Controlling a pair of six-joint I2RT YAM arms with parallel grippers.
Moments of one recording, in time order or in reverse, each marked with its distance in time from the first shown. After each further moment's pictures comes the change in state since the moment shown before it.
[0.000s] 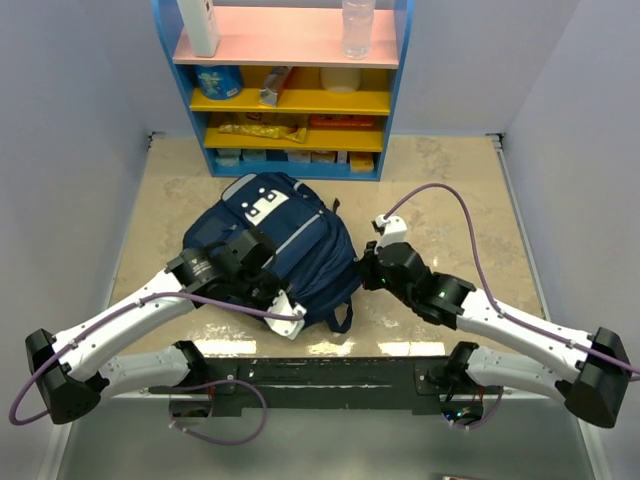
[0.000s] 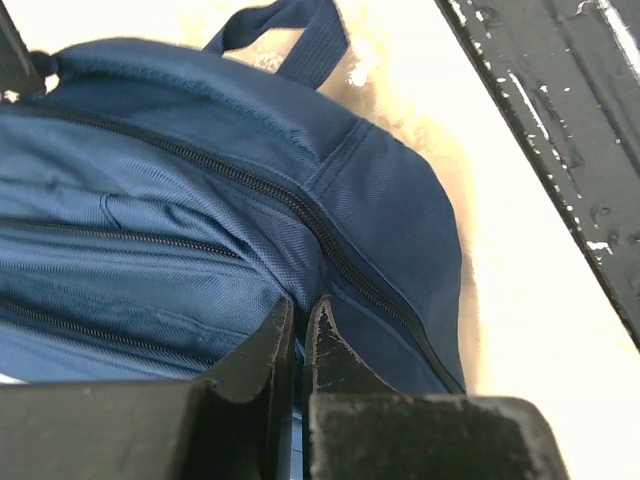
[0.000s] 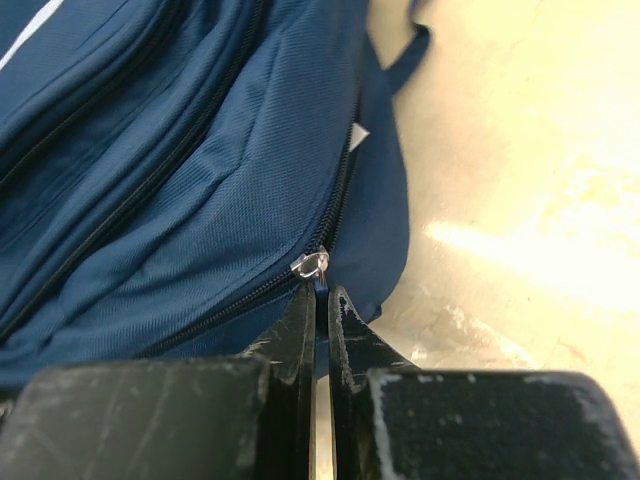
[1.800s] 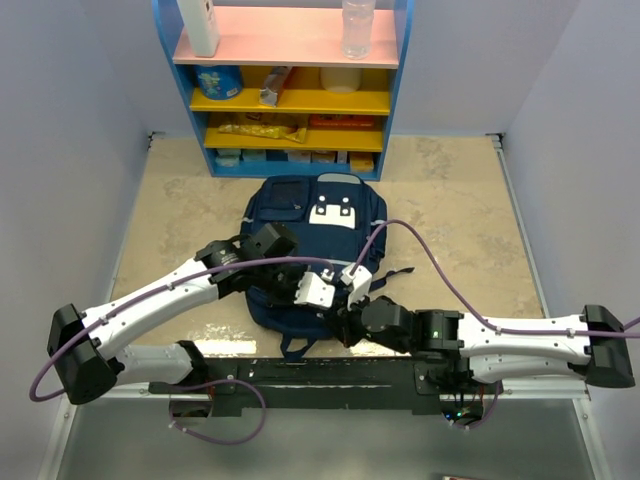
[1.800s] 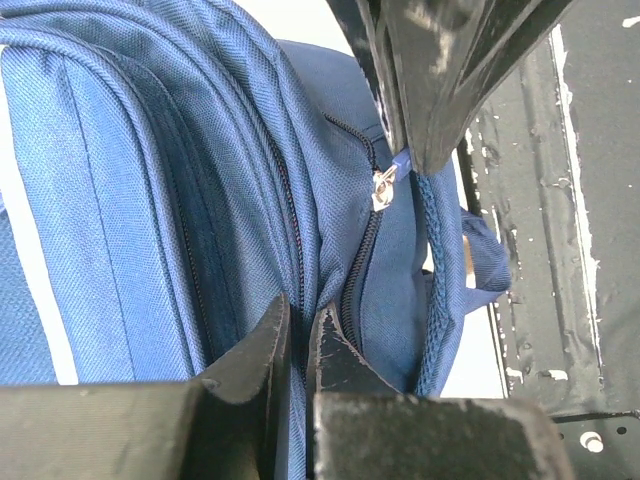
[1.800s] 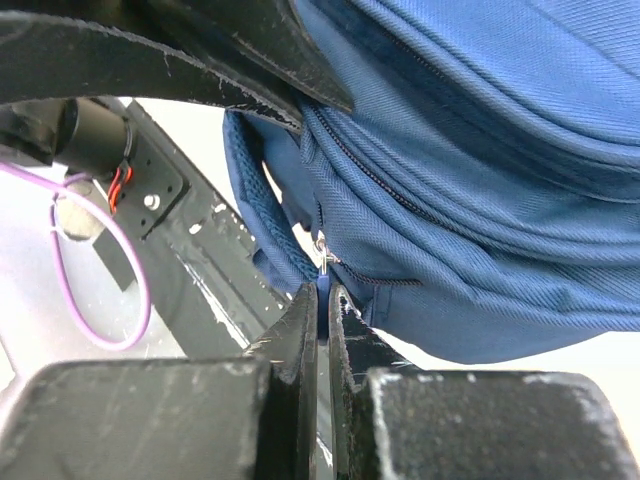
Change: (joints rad) left arm -0.016 0.146 -0.003 0.209 0.021 -0.471; right arm 0.481 -0.039 -0.109 0.126 -0.038 0.084
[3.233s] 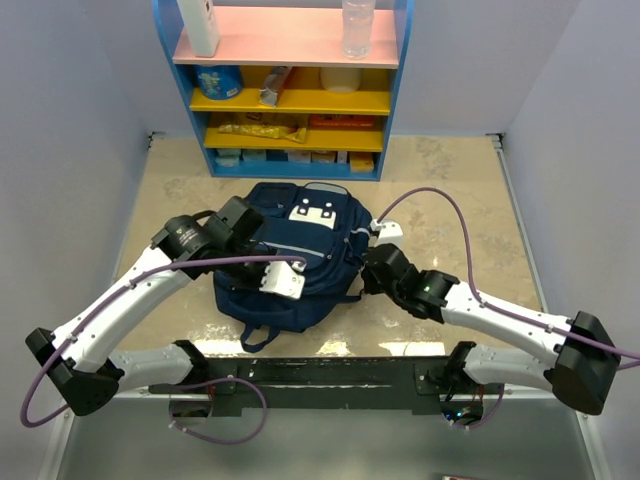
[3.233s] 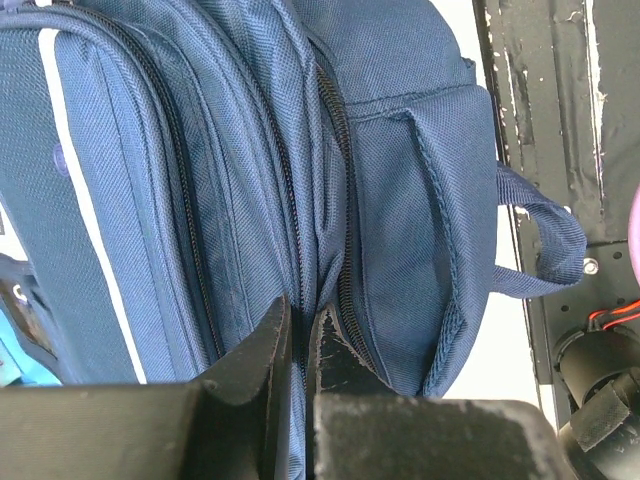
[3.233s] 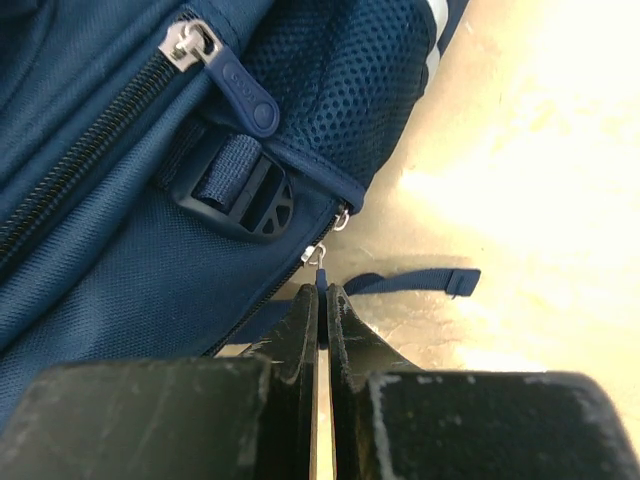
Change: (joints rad) left arm 0.150 -0.043 0.296 -0.474 -0.084 0.256; right arm -0.485 0.138 0.103 -0.224 0.079 -0.019
